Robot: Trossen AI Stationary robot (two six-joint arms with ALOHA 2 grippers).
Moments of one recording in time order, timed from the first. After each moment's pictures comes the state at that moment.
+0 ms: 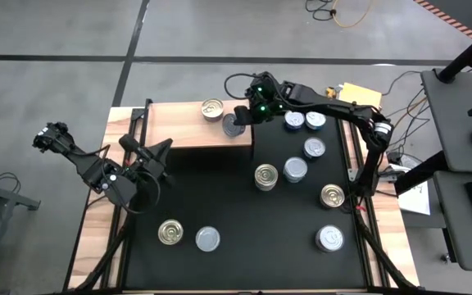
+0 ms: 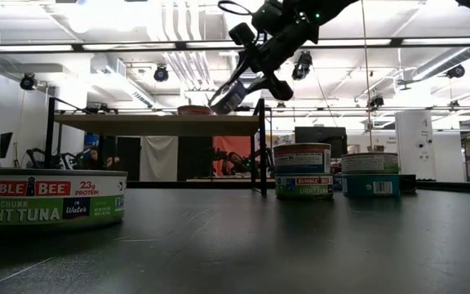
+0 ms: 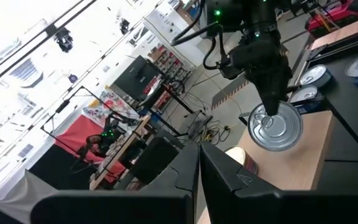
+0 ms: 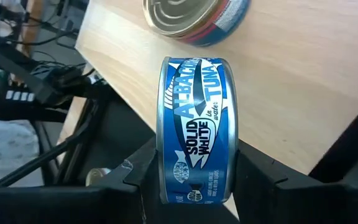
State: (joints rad) left arm -0.60 0.96 0.99 -0.40 -1.52 0.37; right arm -0.49 1.84 1.68 -0.60 -0.39 0.72
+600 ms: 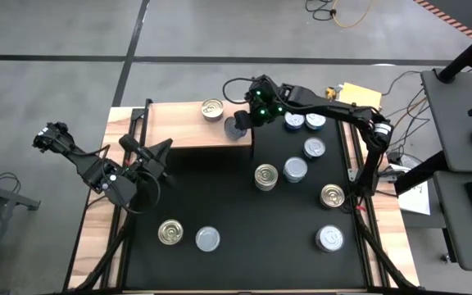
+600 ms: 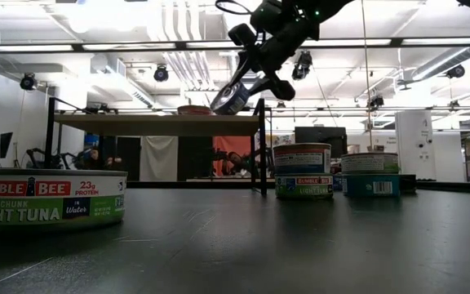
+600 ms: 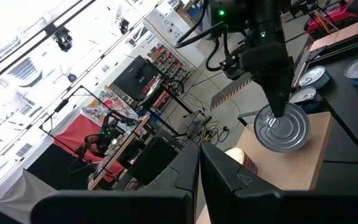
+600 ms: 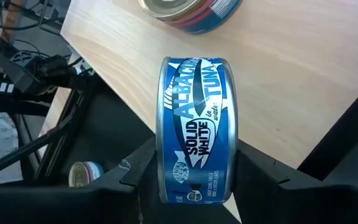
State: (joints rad) left arm -0.60 0.96 0.99 -0.40 -1.52 0.37; right arm -0.47 1.84 1.68 -0.65 -0.34 0.68
